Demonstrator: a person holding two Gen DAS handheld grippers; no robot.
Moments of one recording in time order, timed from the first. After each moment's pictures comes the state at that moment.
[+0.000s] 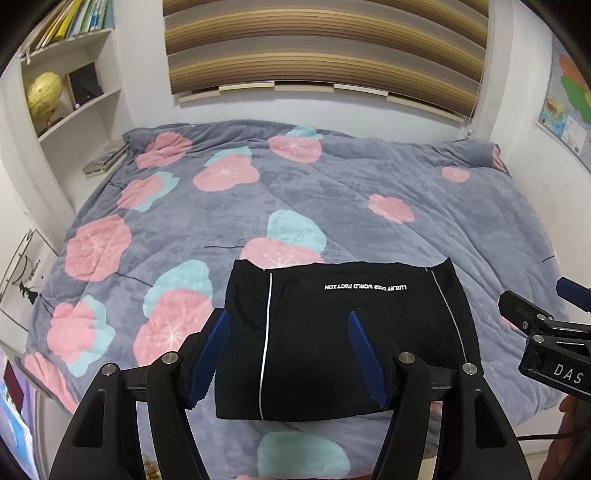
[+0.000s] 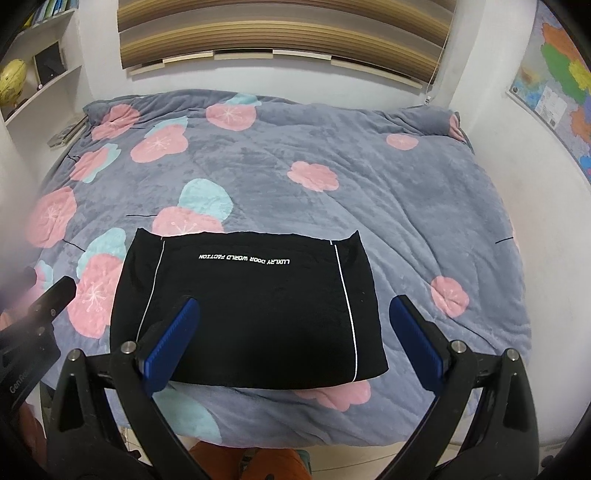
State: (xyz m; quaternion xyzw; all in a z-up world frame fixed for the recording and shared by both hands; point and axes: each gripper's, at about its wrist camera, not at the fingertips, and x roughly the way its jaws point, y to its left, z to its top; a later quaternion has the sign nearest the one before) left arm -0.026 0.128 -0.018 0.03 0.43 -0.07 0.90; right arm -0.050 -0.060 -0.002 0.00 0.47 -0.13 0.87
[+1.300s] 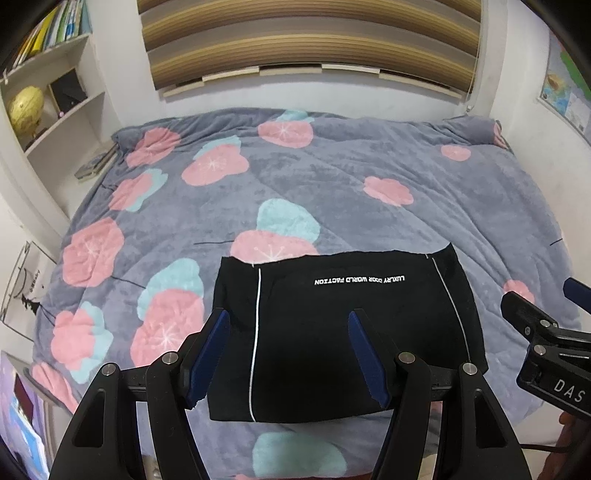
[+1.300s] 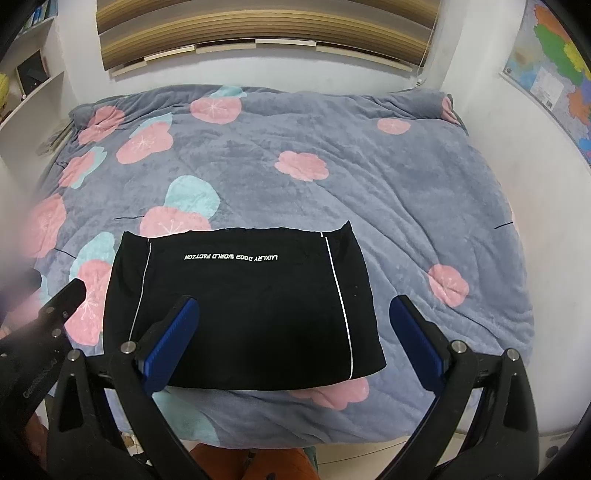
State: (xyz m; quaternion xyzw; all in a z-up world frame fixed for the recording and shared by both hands) left arm 0.007 0.098 -0.028 0.06 0.46 -0.08 0.88; right arm -0.040 -0.083 -0.011 0.02 0.49 -0.14 0.86
